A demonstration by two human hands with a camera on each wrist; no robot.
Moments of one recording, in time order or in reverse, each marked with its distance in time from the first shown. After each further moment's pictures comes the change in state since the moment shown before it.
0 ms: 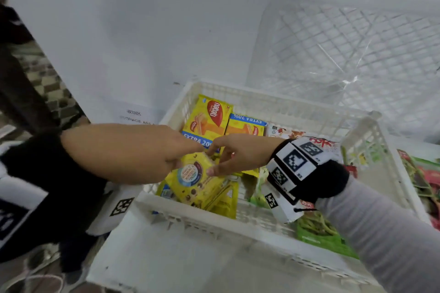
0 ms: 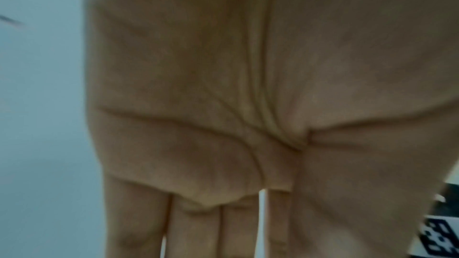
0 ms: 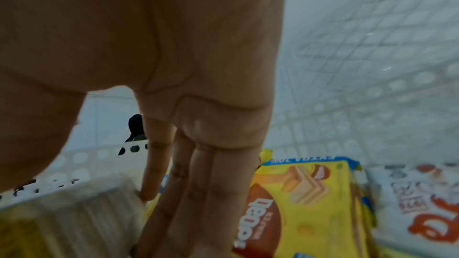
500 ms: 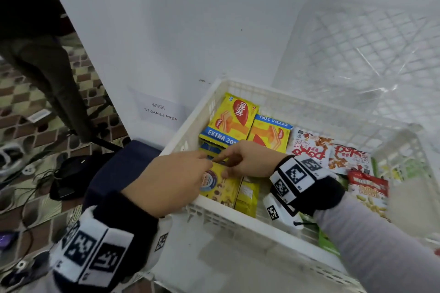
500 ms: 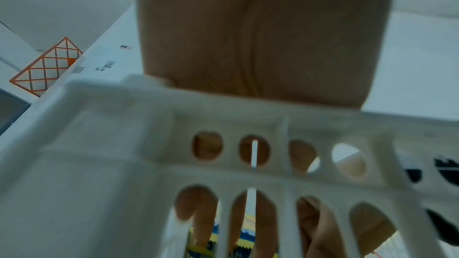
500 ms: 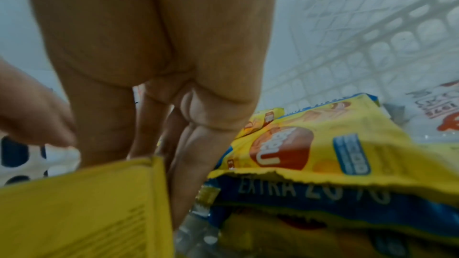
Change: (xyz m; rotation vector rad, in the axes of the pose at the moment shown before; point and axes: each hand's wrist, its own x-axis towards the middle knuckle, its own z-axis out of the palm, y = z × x) left_hand 0.002 0.010 0.074 -0.172 0.259 -0.200; right_hand 0.032 -0.004 0.030 0.167 0.039 -0.121
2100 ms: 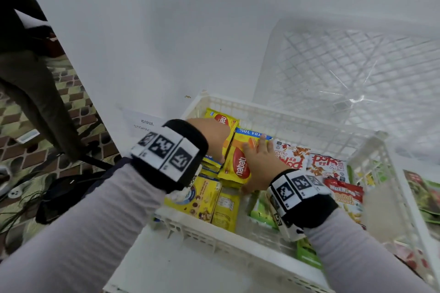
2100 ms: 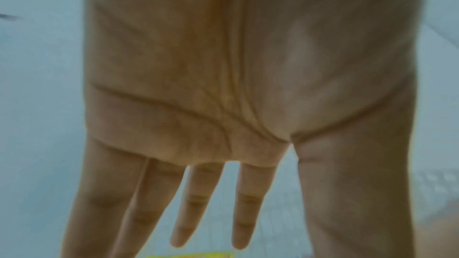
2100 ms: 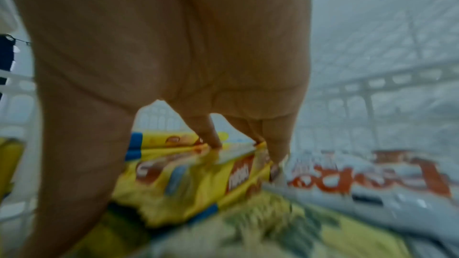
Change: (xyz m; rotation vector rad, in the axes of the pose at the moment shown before) left_hand 0.094 0.059 -0.074 0.165 -0.300 0.027; right_hand -0.028 0.042 -0.013 -0.415 0.182 0.433
